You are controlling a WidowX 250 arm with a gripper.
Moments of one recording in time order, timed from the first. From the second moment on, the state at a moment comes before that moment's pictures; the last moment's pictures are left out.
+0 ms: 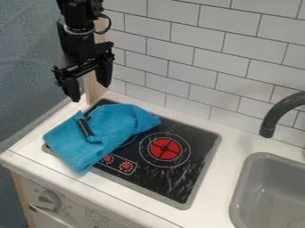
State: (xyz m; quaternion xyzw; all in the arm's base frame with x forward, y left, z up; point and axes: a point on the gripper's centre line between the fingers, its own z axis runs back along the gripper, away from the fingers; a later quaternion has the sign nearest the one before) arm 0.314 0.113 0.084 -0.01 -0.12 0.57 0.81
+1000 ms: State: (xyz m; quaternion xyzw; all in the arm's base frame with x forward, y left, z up) arm 0.380 0.046 0.051 -0.04 -0.09 0.54 0.84
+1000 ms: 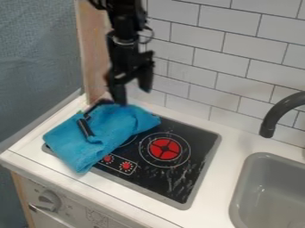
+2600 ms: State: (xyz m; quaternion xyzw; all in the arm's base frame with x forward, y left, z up) arm 0.407 0.050 -0.012 0.06 -0.05 0.53 0.84
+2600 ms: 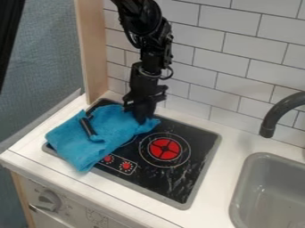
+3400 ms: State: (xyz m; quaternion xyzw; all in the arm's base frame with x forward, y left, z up) arm 0.381 0.070 0.065 -0.04 -0.09 0.56 0.83
